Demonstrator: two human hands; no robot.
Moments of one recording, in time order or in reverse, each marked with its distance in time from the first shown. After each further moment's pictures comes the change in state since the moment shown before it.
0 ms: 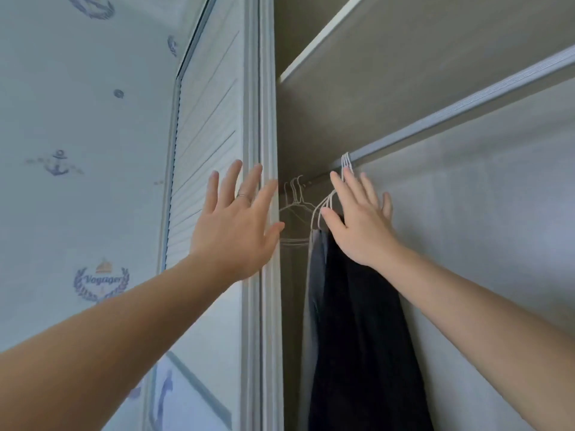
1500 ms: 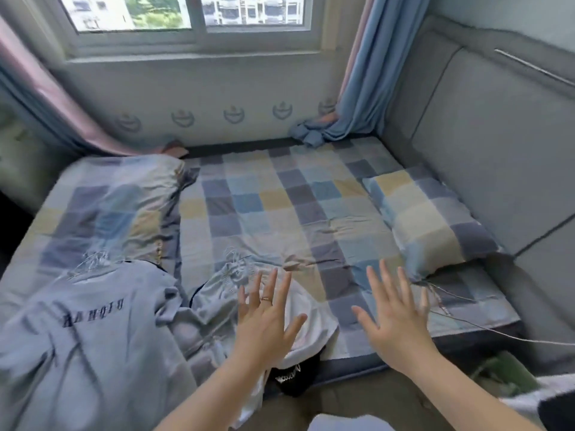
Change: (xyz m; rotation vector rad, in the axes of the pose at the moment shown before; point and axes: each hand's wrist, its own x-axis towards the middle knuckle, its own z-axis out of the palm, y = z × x) left_hand -1.011 -0.235 -0.638 0.796 -0.957 -1.865; right_hand -0.717 -0.983 -0.208 0.949 -1.215 -1.492
